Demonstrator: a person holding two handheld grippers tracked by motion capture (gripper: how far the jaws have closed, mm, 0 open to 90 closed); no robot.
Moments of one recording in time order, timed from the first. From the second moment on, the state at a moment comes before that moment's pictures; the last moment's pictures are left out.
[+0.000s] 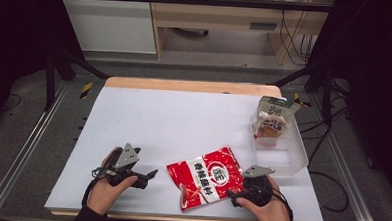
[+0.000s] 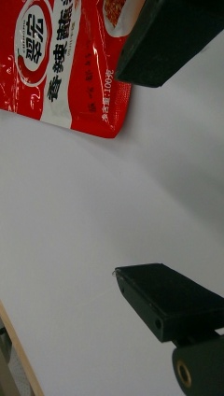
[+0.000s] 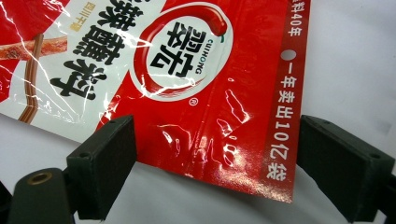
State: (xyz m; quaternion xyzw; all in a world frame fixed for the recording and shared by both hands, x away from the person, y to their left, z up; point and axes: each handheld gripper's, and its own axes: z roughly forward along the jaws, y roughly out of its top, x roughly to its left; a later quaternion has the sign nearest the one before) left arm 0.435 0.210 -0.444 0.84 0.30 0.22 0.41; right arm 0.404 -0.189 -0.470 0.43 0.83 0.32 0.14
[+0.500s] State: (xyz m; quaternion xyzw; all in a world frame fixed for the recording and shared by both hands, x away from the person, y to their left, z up) left arm 0.435 0.209 -0.444 0.84 0.29 0.21 0.41; right arm 0.398 -0.185 -0.454 0.41 0.82 0.38 0.13
